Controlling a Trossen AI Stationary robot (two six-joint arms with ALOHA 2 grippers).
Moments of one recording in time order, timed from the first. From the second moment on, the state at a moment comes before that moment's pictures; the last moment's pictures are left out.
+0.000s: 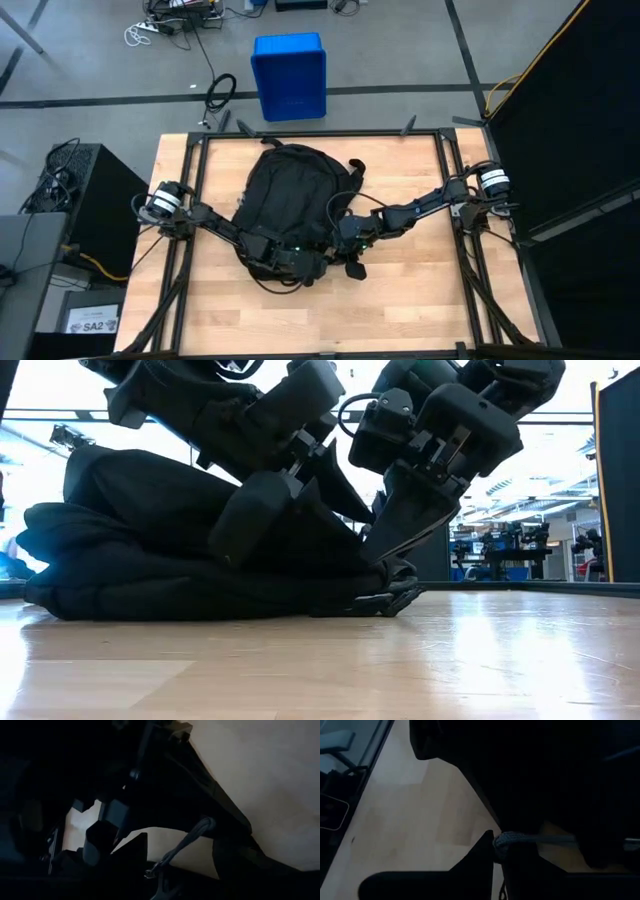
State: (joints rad) left arm -0.35 1.87 1.01 0.26 -0.57 0.52; right arm 0.17 1.79 0.90 0.15 -0.26 0.24
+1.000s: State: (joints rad) left arm -0.35 1.87 1.01 0.21 -0.62 0.52; right arm 0.17 1.79 0.90 0.16 -0.31 0.25
